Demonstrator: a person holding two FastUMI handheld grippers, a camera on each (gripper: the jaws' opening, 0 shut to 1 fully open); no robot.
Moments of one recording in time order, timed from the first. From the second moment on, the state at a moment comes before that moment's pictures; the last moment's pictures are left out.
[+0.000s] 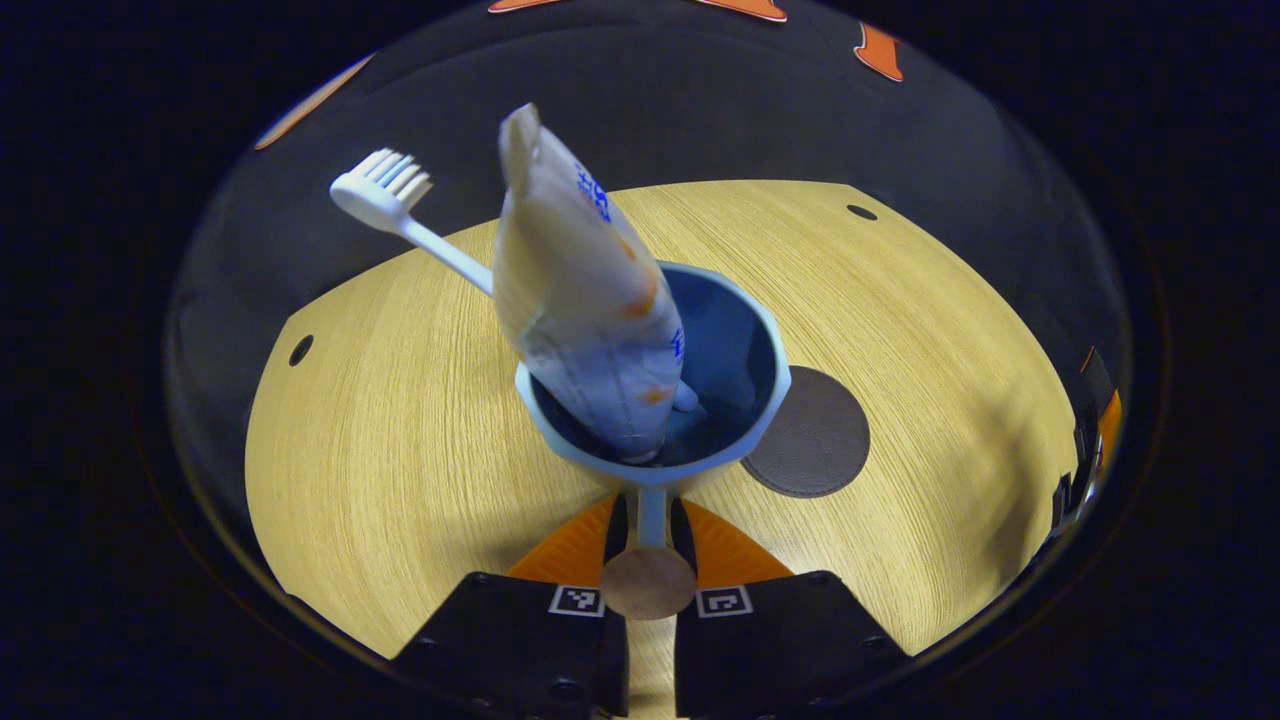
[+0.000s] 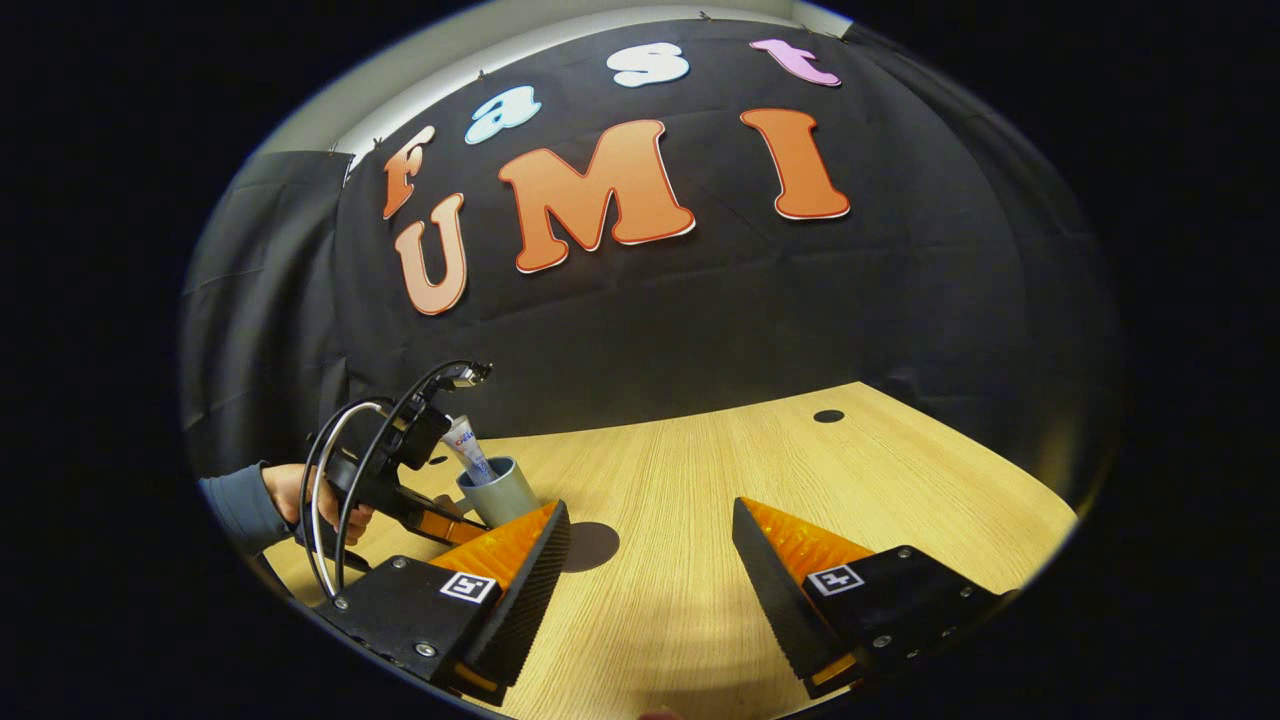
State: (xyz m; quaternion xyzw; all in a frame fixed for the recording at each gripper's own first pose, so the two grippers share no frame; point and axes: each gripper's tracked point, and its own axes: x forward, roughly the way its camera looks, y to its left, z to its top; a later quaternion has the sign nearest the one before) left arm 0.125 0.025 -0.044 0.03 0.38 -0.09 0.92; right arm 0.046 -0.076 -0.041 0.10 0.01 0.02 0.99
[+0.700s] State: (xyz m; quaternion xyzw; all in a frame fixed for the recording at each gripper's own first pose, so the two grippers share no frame) left arm 0.134 0.019 -0.044 0.04 0.35 -0.14 0.92; right arm 0.023 -0.102 -0.040 0.10 0.00 -0.01 0.99
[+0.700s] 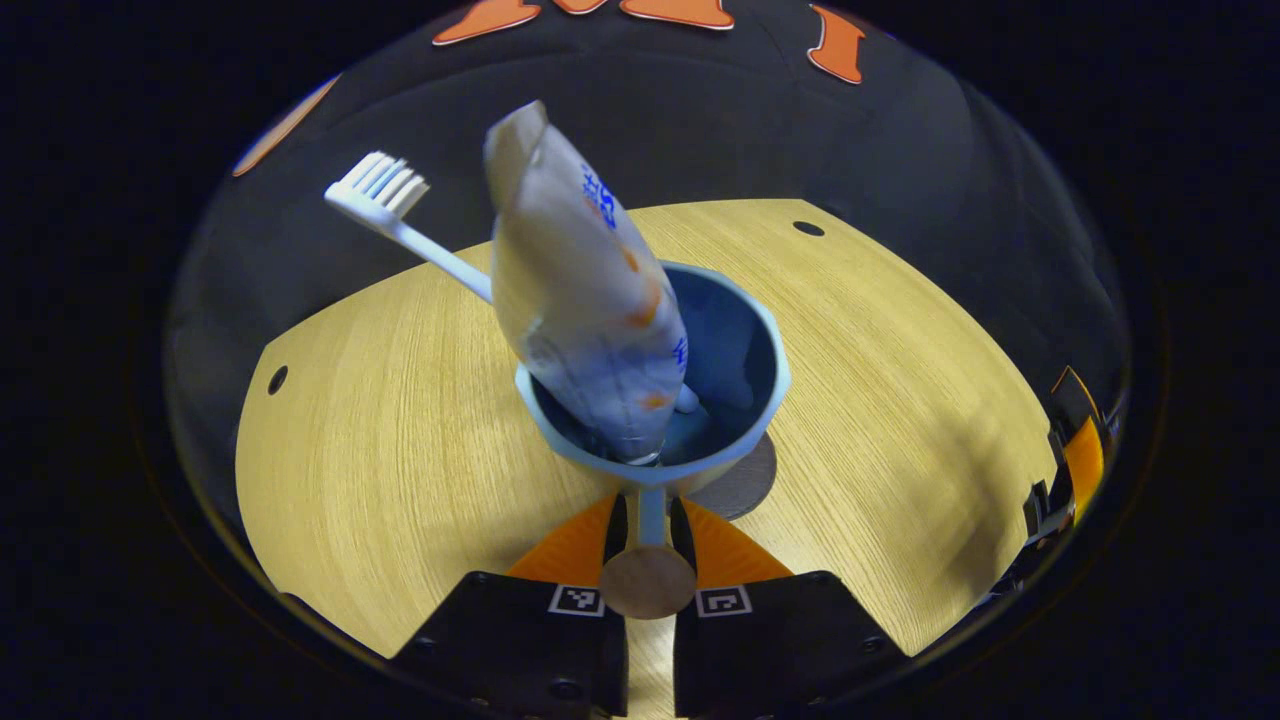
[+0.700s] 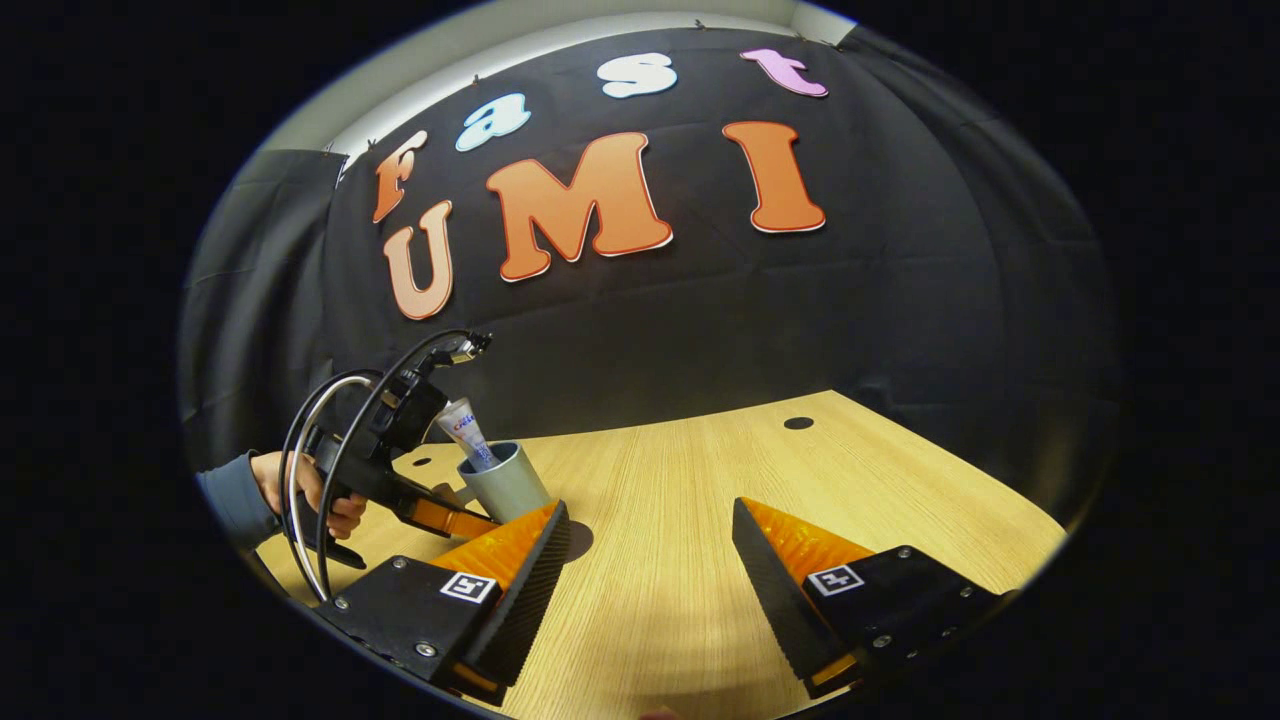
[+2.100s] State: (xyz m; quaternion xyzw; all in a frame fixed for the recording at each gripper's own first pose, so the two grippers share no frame) left arm 0.135 0.072 0.011 0.01 0.14 -0.11 0.98; right arm 0.032 -0.005 0.018 0.07 -0.06 0.02 1.00
